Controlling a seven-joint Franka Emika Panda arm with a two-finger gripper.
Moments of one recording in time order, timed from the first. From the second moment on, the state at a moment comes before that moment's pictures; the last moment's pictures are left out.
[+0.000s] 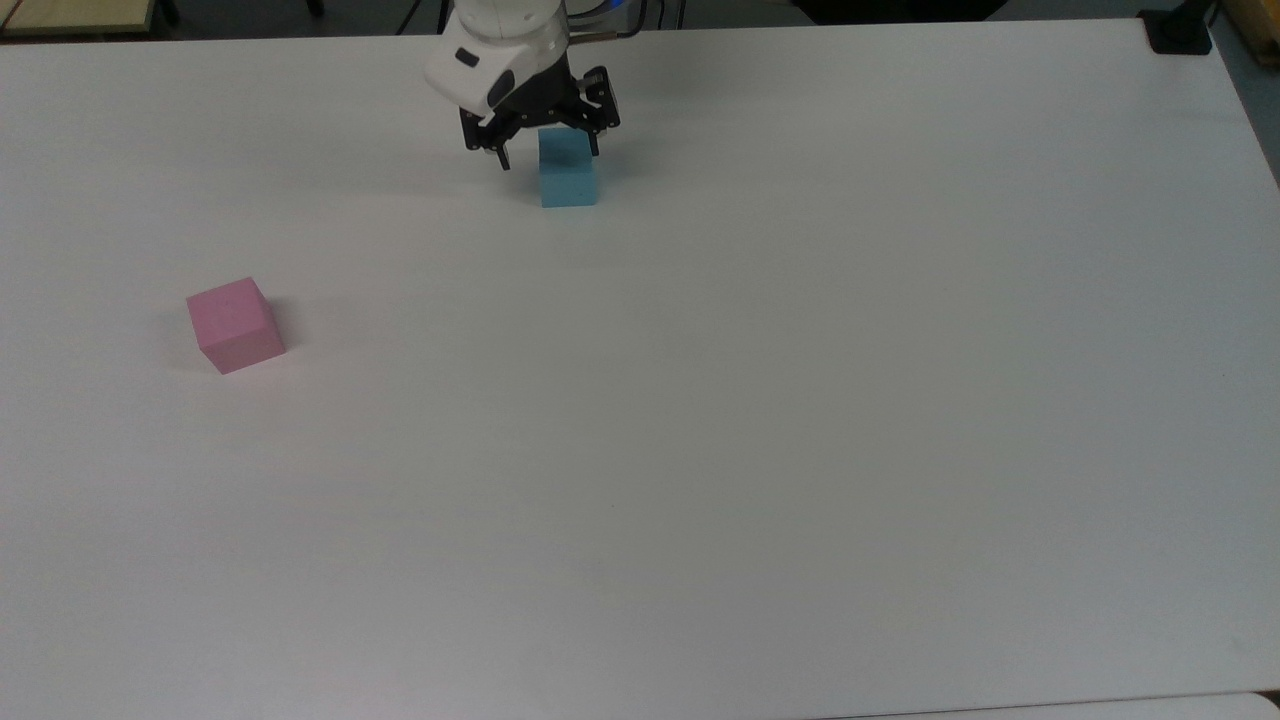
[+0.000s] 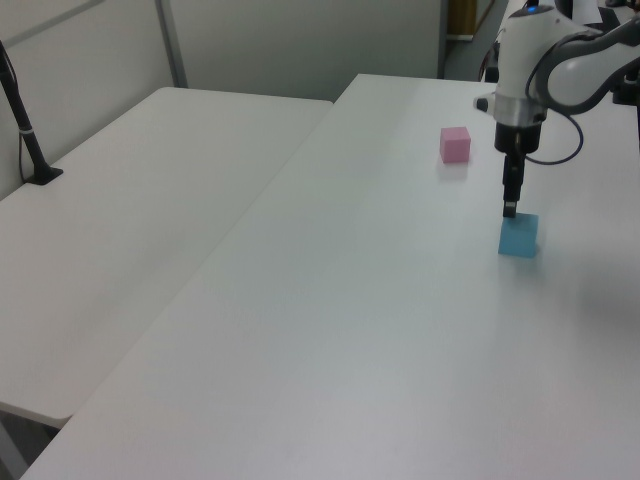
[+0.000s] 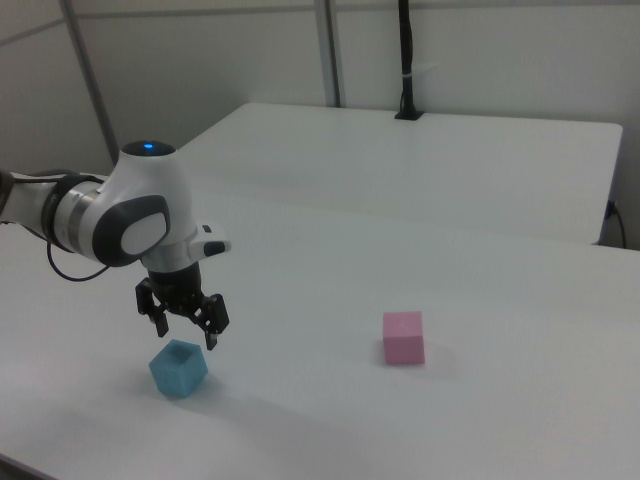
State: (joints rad) arm 0.09 -0.11 -0.08 -2.37 0.08 2.22 -0.21
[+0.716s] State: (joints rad) arm 0.11 -0.06 -0.07 -2.39 0.08 2.22 -0.19
